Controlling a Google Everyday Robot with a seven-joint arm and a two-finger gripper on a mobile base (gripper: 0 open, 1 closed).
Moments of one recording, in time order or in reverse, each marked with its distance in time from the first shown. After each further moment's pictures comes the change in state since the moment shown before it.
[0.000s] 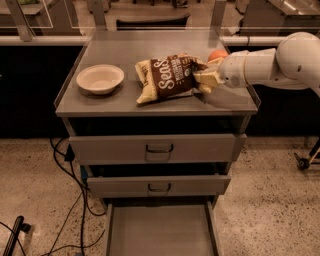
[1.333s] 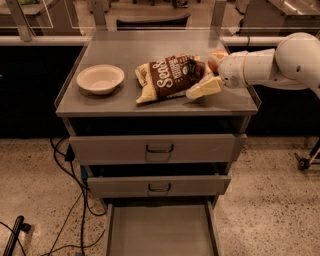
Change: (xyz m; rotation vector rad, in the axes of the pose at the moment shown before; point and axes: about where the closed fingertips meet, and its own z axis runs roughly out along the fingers) arm 0.000 0.000 0.000 0.000 0.000 0.000
